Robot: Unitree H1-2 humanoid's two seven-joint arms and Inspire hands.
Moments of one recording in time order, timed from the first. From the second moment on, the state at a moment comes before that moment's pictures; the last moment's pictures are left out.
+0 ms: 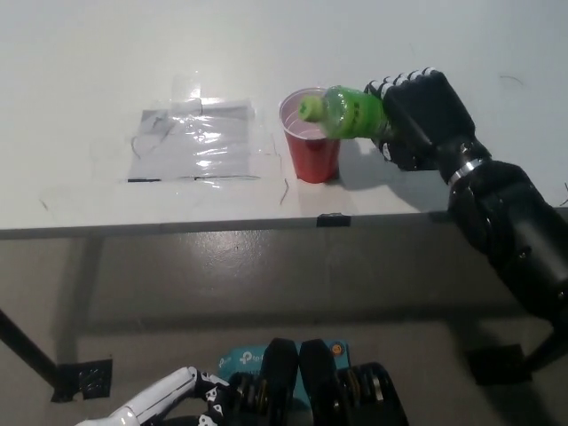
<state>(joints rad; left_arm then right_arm) -0.03 0.49 -0.31 -0.30 0.18 0.34 -0.47 -0.88 -0.36 0.57 0.53 -0.88 0.02 -0.17</state>
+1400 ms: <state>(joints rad) -0.05 0.51 -0.31 -0.31 0.18 0.36 -0.49 -1.06 -0.56 0.77 0.59 -1.27 -0.01 -0.16</state>
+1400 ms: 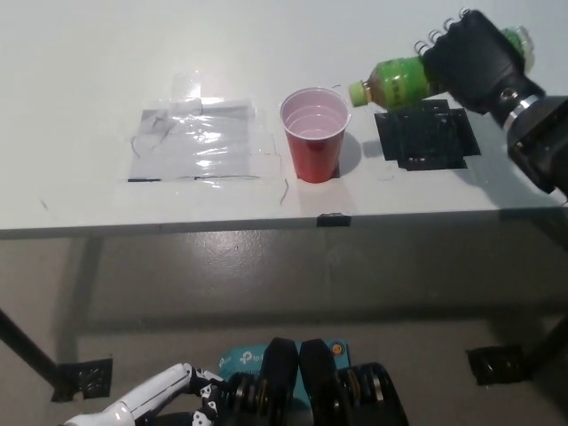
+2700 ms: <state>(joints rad) -0.05 0.51 -0.31 -0.31 0.18 0.37 -0.49 -1.08 -0.53 0.72 0.56 -1.33 -0.04 -0.11</state>
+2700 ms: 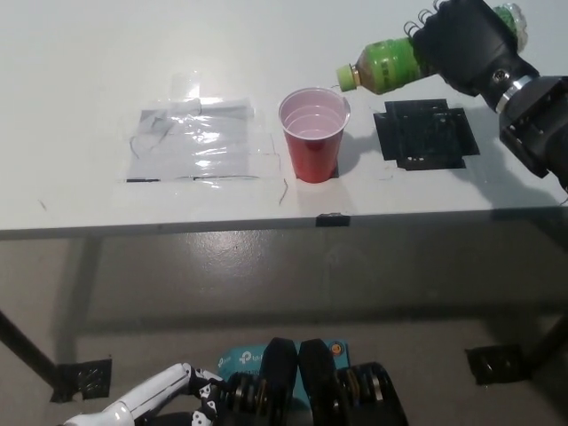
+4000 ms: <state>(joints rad) -0.02 0.51 -0.31 -0.31 0.18 0.37 -0.49 -0.86 -0.22 0.26 0.52 -1.01 0.04 0.02</state>
